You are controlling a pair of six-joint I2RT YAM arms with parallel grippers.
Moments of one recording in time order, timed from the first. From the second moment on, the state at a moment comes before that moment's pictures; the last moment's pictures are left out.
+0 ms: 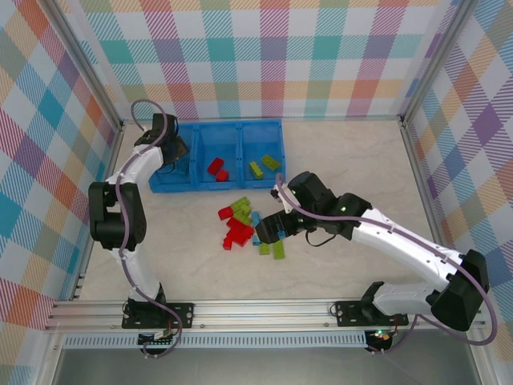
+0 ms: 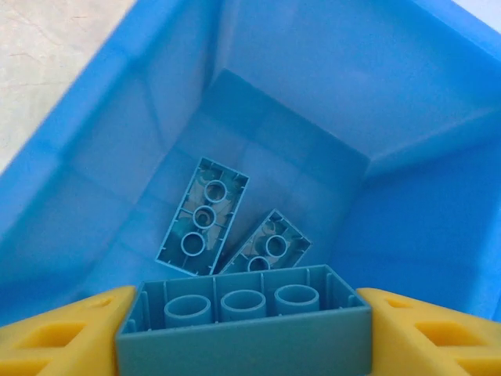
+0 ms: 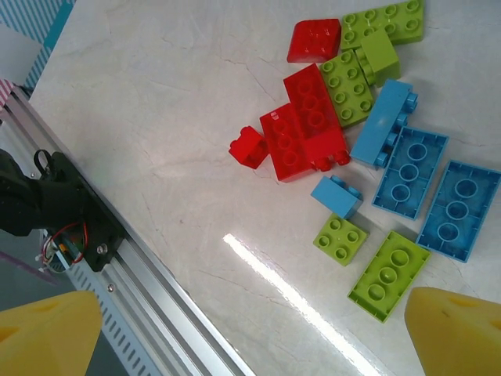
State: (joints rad) left arm -0.05 1.91 1.52 -0.53 -0.19 -0.60; right arm 0.86 1.23 1.07 -0.71 -0.28 0.39
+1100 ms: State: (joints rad) left arm -0.67 0.88 0.97 -0.75 0.09 0.16; right arm 0.76 1.56 1.01 -0.59 -0.08 0.52
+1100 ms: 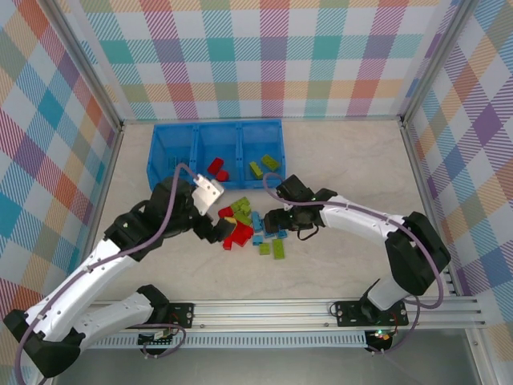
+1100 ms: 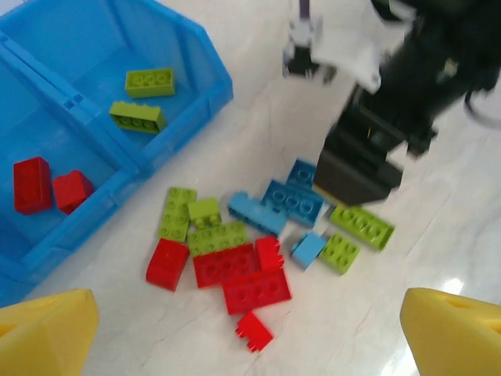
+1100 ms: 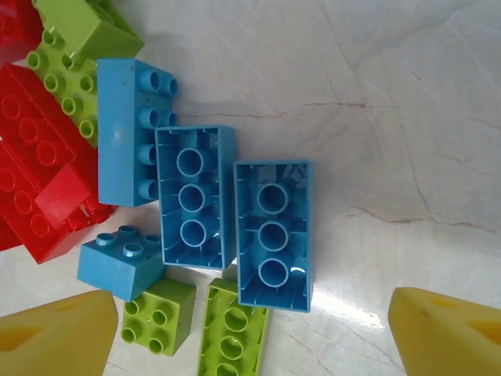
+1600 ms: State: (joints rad) left arm -0.67 0.60 0.71 -0.74 0.03 0.46; right arm 0.84 1.95 1.41 -0.53 -0.01 0.36
